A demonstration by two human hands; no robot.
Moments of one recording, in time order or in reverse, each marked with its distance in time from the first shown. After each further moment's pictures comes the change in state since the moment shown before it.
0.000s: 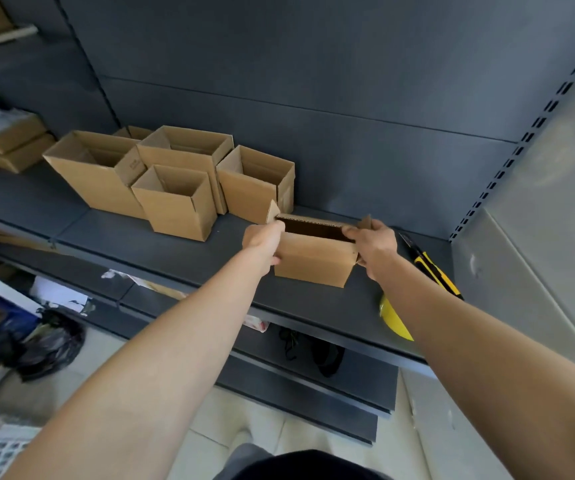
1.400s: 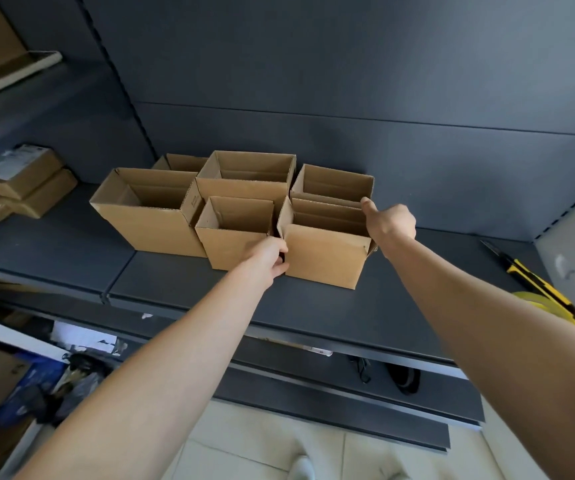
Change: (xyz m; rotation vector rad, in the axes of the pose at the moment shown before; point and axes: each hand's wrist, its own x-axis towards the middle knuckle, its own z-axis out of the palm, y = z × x) left_hand 0.104 0.054 -0.148 -0.072 -0.111 -0.105; right_hand 0.014 -0.065 0.170 -0.402 0.300 -0.004
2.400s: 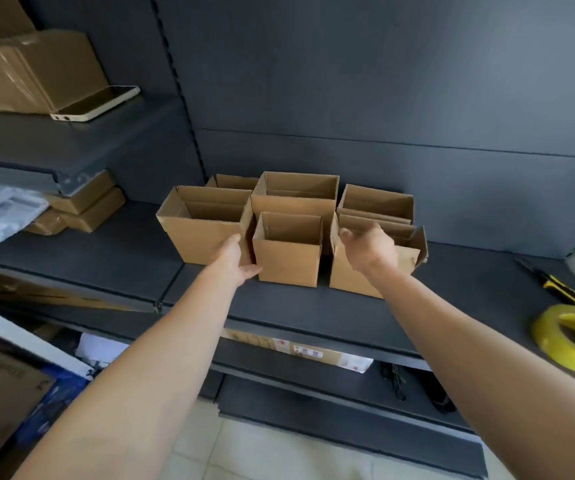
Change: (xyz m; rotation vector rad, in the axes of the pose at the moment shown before) left_hand 0.013 0.050 -0.136 -0.293 0.087 -0.021; right_hand -0.108 -0.037 0.063 -0.106 -0.118 -0.211
